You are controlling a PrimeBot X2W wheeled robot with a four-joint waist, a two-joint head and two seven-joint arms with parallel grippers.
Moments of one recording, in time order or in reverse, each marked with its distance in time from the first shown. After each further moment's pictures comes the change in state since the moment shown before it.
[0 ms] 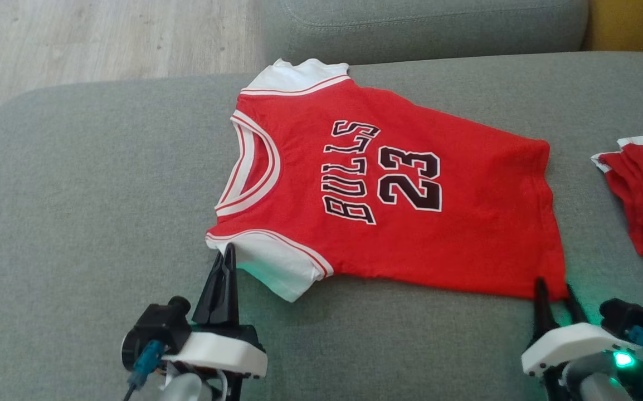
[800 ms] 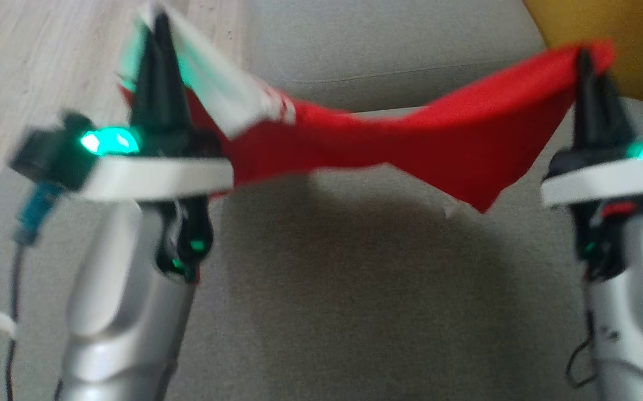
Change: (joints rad) left arm -0.413 -0.011 0.116 -0.218 -0.131 -0.024 0.062; right arm -0.234 -0.023 0.091 -0.619 -0.056 0.000 0.133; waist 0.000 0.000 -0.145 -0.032
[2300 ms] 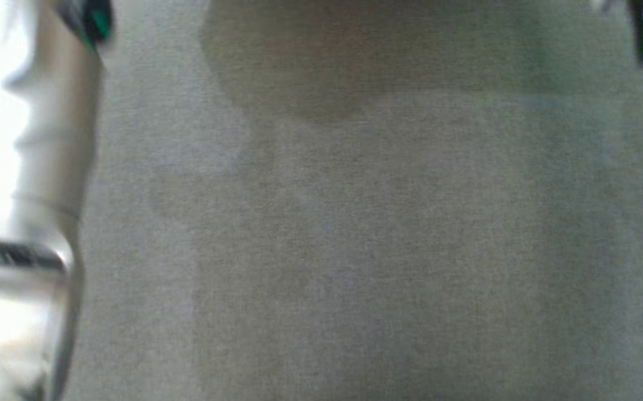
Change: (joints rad) left arm -0.819 0.081 -0.018 0.878 0.088 -0.118 -0.045; right arm -0.831 -0.209 0.311 0.848 -0.002 0.000 -0.137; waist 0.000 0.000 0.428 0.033
